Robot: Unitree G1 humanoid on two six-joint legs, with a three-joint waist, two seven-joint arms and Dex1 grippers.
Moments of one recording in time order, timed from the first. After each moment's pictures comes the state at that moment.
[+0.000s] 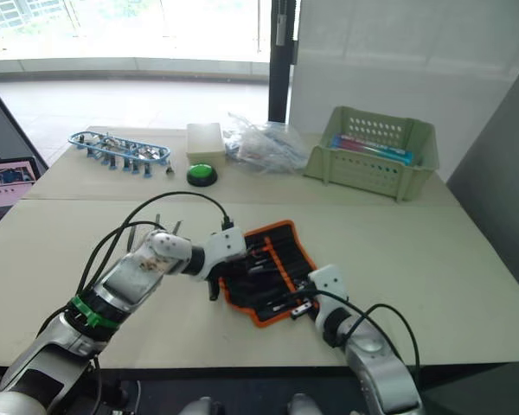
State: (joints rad) left arm -0.73 0.54 -0.50 -0.01 -0.03 0.69 -0.96; right arm 0.02 -0.29 0.13 -0.35 0.21 0.49 0.35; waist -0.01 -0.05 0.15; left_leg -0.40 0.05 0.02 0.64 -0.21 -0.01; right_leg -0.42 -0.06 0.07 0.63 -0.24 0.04
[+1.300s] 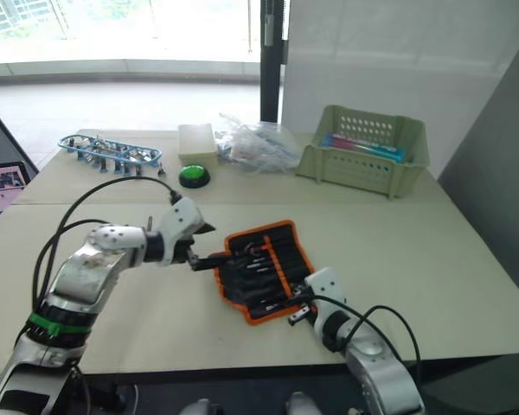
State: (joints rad) left arm -0.42 0.66 0.00 -0.19 -0.16 0.74 -0.93; right arm 0.04 -0.33 0.14 -0.38 0.21 0.51 0.39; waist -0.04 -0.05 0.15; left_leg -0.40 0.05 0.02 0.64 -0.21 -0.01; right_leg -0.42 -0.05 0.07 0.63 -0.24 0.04
